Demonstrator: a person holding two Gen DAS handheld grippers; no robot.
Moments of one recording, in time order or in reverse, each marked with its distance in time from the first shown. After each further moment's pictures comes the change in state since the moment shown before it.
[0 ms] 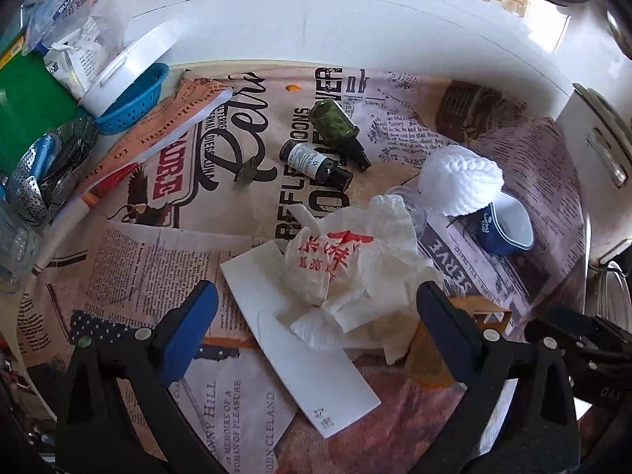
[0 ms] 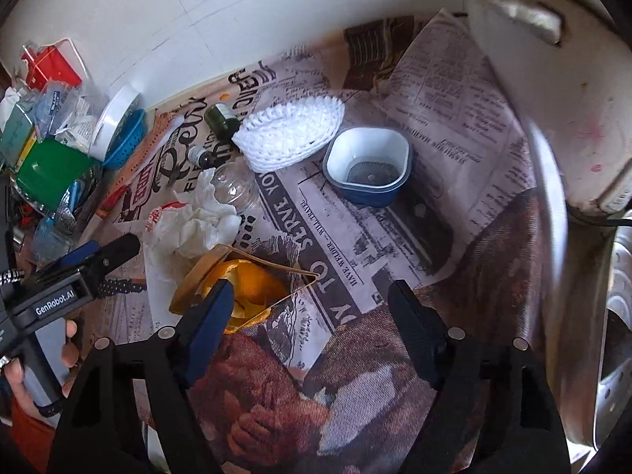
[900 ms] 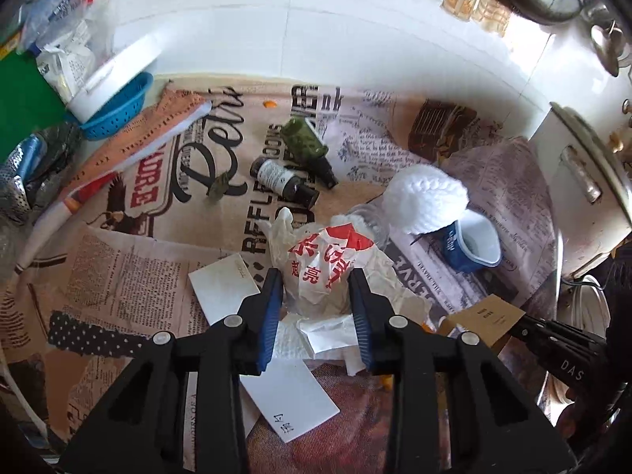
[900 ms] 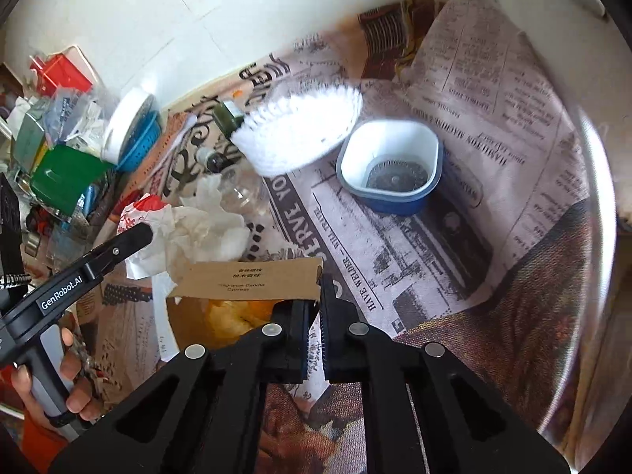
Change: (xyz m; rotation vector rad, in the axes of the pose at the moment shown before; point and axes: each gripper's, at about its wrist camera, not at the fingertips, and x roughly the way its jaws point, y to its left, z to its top) left arm -0.023 -0.012 0.001 -0.021 -0.078 -0.092; right arm 0.001 -0.019 0.007 -0.010 -0.056 0.085
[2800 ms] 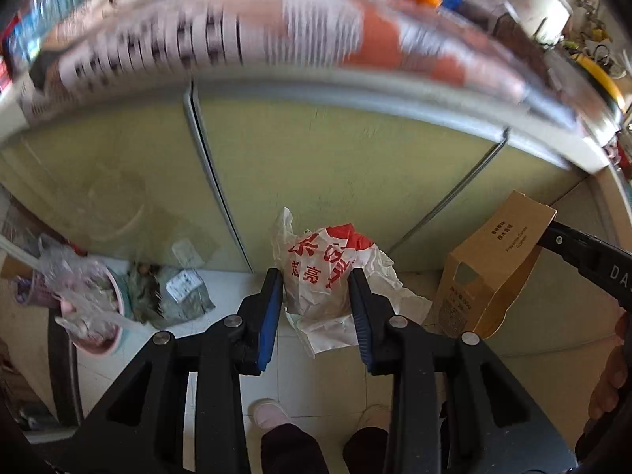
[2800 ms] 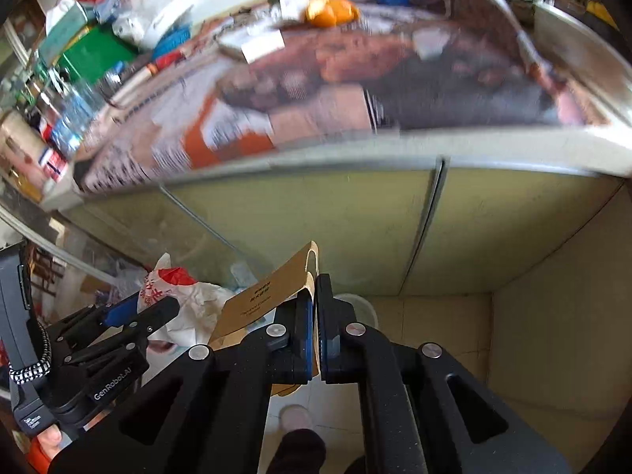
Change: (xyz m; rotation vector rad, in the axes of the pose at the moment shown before) left arm -0.056 0.107 -0.381 0.101 0.190 -0.022; right arm 0.010 0.097 -0.321 0.021 0.011 -0.163
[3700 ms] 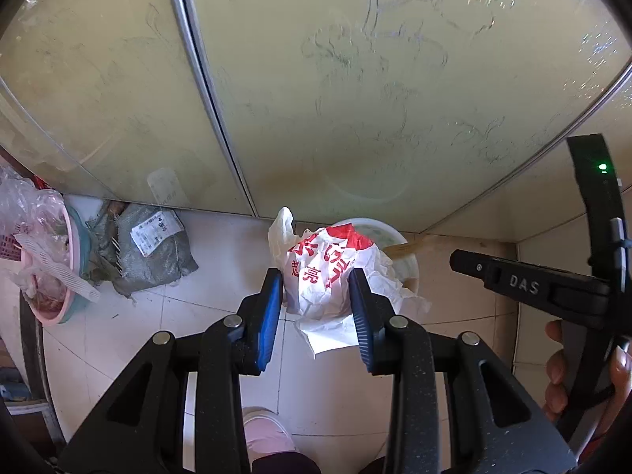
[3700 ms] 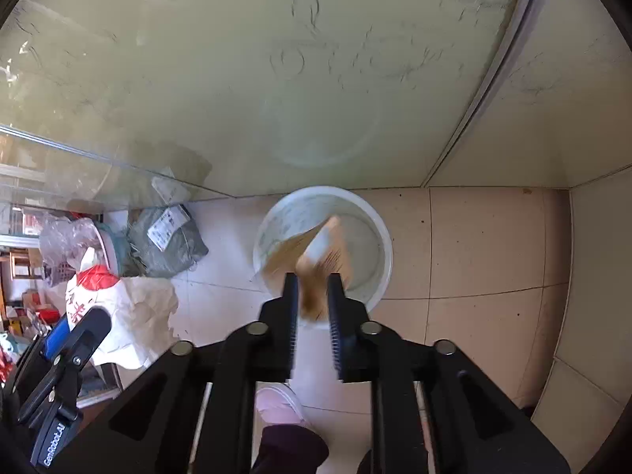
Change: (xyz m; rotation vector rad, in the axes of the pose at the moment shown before) left arm 0.248 0.029 -0.093 -0.070 0.124 0.079; right arm 0.300 -0.066 -0.096 0.113 0.366 0.012
